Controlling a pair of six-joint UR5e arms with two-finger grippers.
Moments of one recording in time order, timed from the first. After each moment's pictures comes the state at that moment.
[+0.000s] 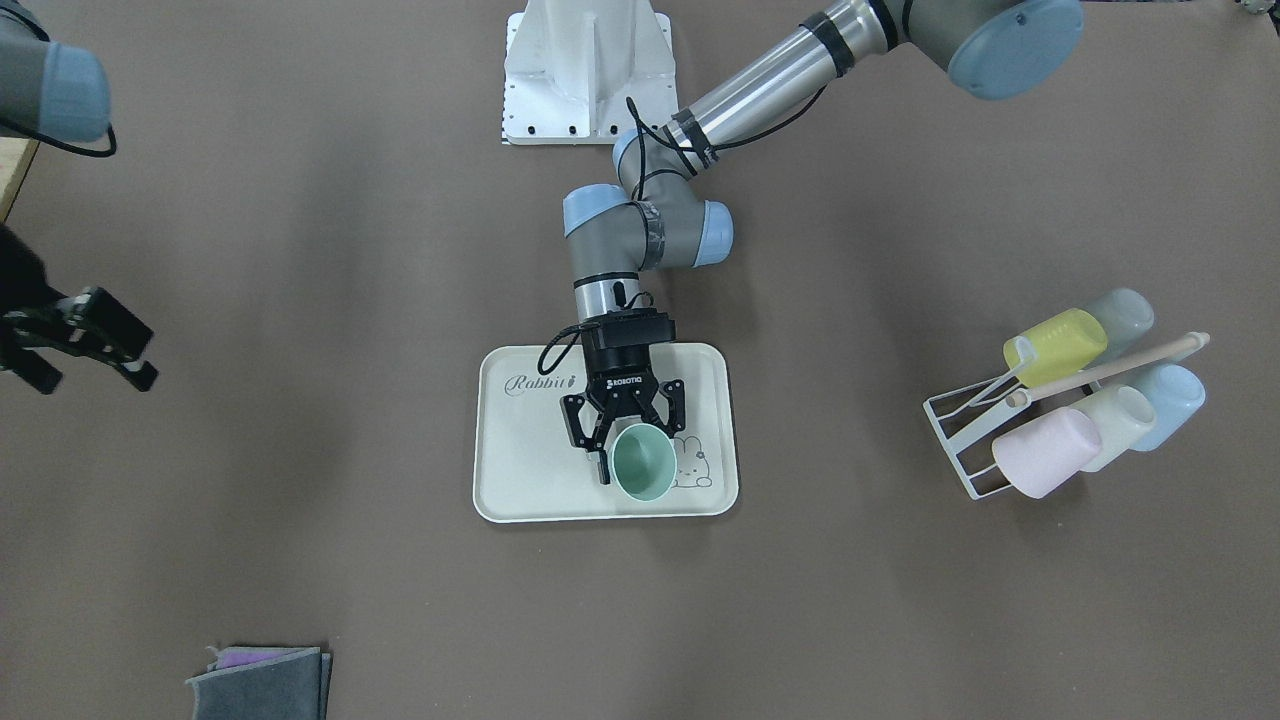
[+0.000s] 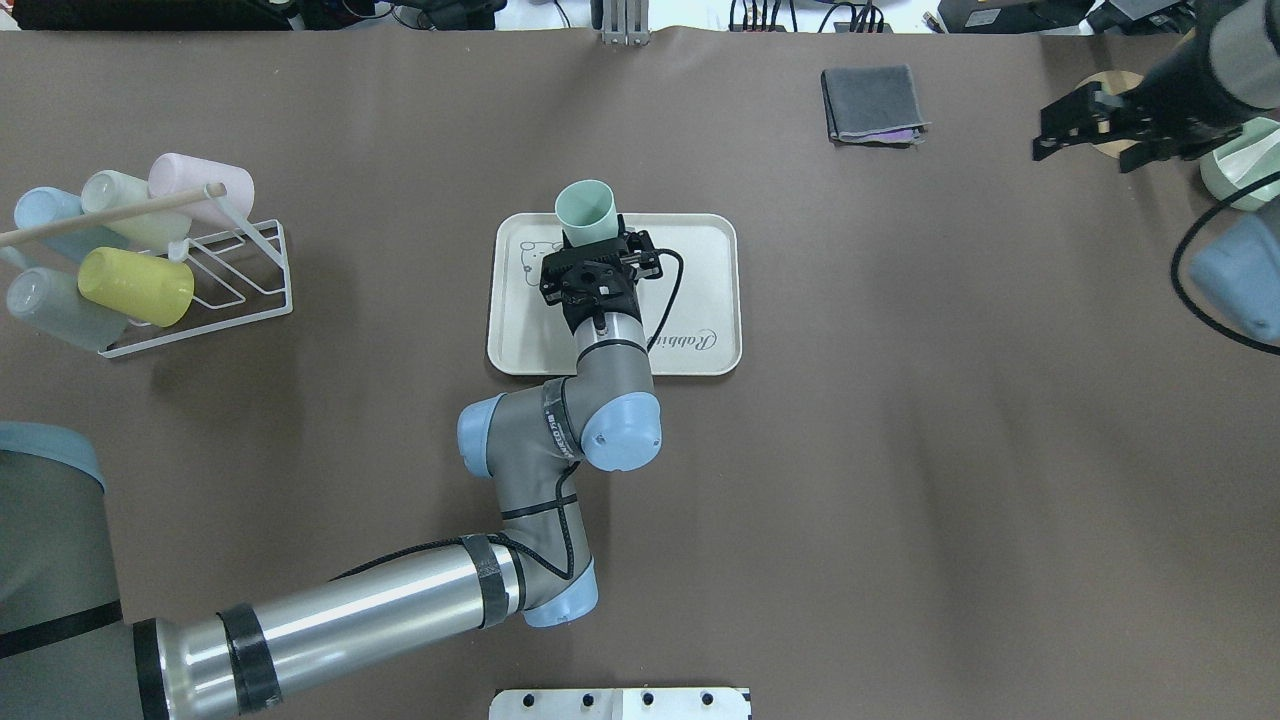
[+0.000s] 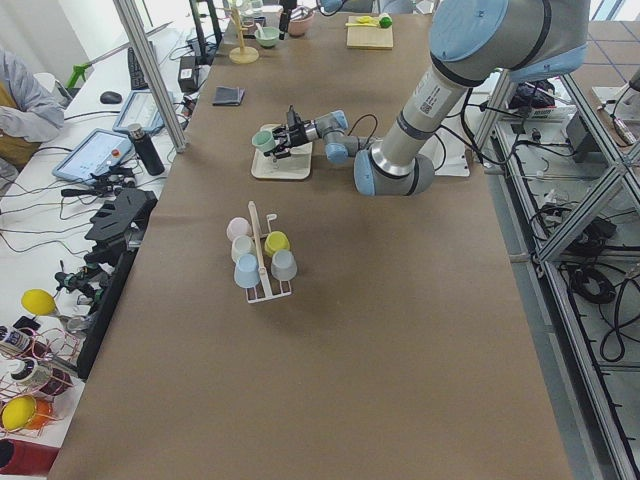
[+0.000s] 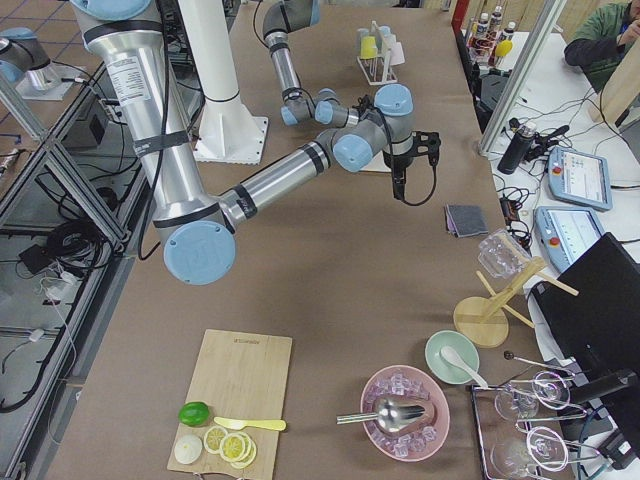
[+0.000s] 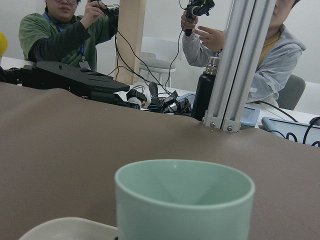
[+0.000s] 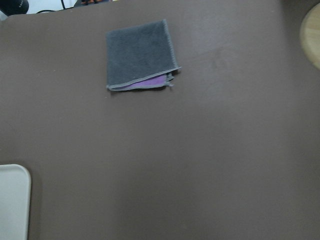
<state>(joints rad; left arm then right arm) -0.35 -2.56 -0.86 -2.27 -0.58 -1.54 1.19 -1.33 1.87 -1.43 2.19 0.75</state>
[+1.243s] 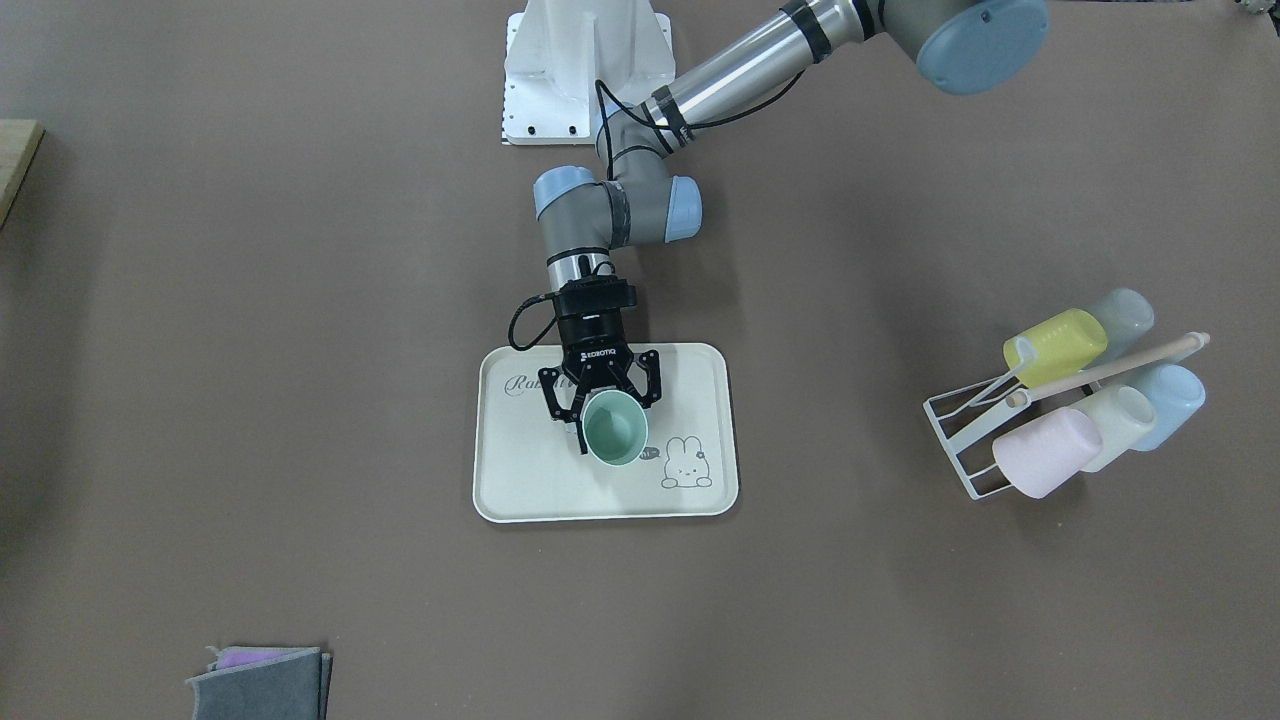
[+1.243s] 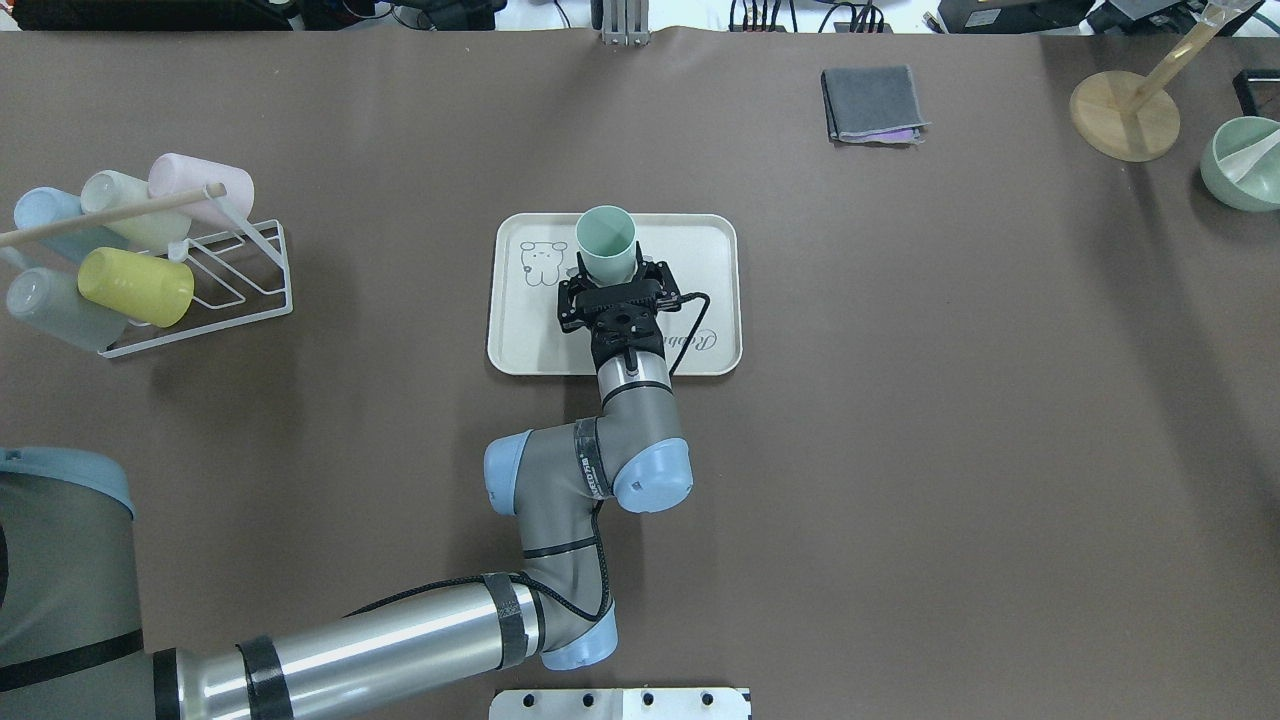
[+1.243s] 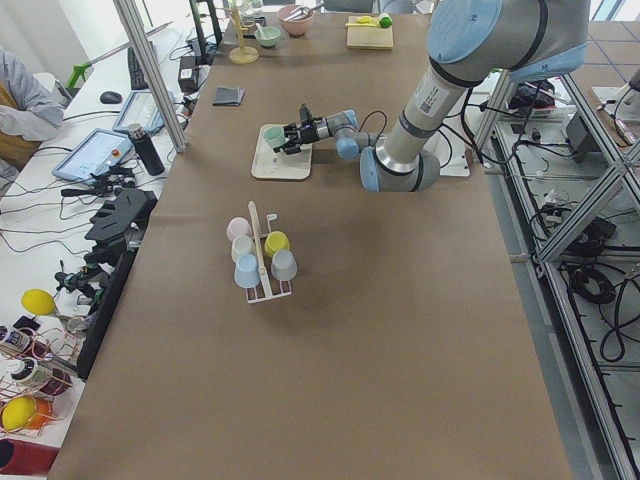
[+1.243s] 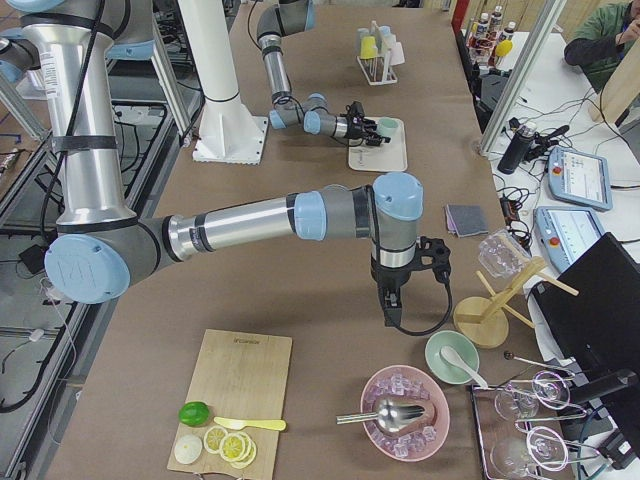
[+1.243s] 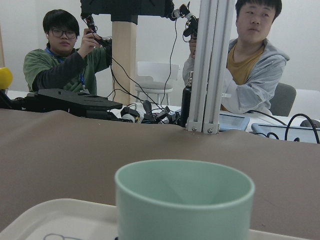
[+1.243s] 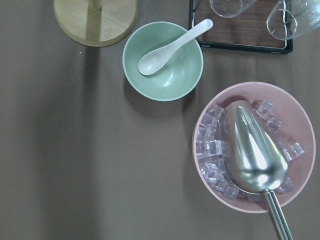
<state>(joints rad) -0.30 -2.57 -0.85 -2.15 -0.47 -1.54 1.63 -1.49 1.72 -1.73 2.20 -0.01</state>
